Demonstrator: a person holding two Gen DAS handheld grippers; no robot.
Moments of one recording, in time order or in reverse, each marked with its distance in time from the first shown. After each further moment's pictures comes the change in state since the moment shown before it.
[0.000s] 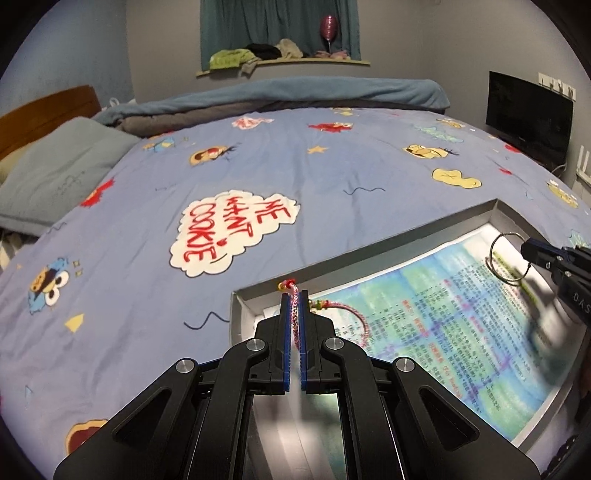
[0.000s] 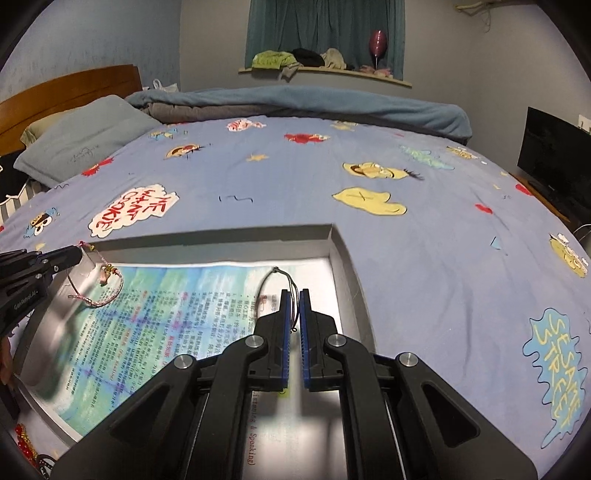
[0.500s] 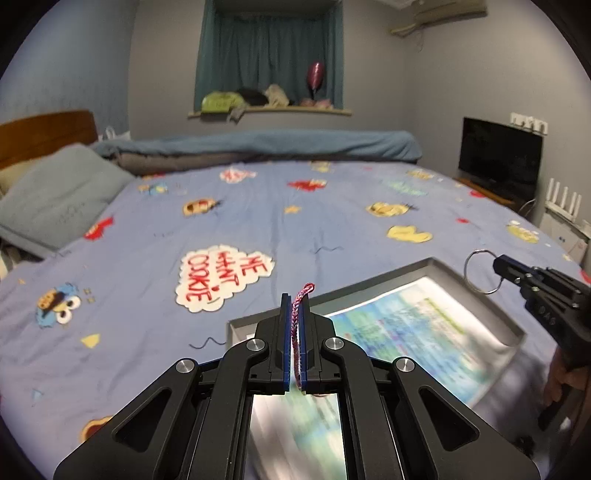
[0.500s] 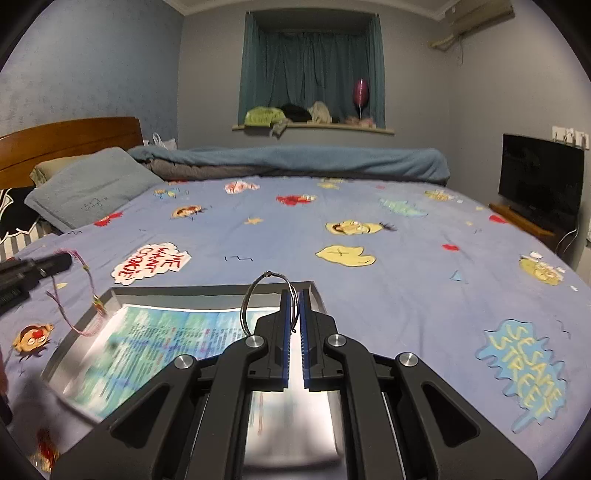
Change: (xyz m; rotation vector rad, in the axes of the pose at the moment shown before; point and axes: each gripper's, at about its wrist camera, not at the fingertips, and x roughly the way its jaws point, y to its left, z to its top) left arm -0.072 -0.005 0.010 -0.029 -0.182 -0.096; right arm -0.069 -0.010 0.006 0.048 -0.217 -0.012
